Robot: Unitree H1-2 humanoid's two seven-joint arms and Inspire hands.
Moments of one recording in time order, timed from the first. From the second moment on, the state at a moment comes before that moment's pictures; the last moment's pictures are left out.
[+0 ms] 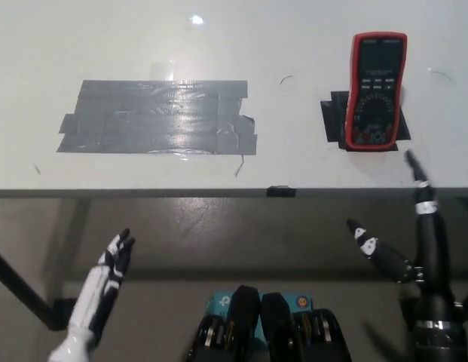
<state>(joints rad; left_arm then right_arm) 0.03 0.18 -0.05 0.00 0.12 -0.07 -0.03 -0.11 -0.04 0.05 -0.12 -0.48 -0.26 -0.30</state>
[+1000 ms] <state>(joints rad) 0.18 0.16 -0.06 -0.04 0.16 -0.25 -0.03 -0.73 -0.01 -0.13 0.22 -0.66 0.10 -0.34</state>
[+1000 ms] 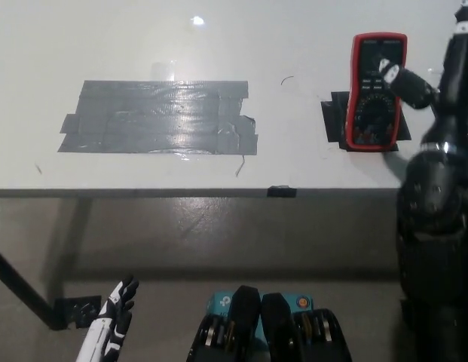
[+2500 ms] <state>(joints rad) 0.15 0.17 -0.06 -0.04 0.26 -0.30 -0.03 -1.05 -0.07 -0.08 0.93 -0.45 0.12 -0.54</state>
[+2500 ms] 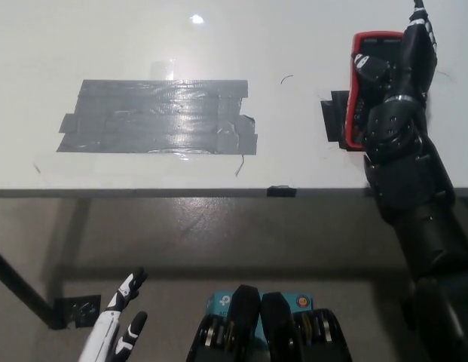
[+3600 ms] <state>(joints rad) 0.13 0.19 -0.06 -0.04 0.28 -0.32 -0.03 -1.09 -0.09 0.02 1.06 -0.38 0.11 -0.54</state>
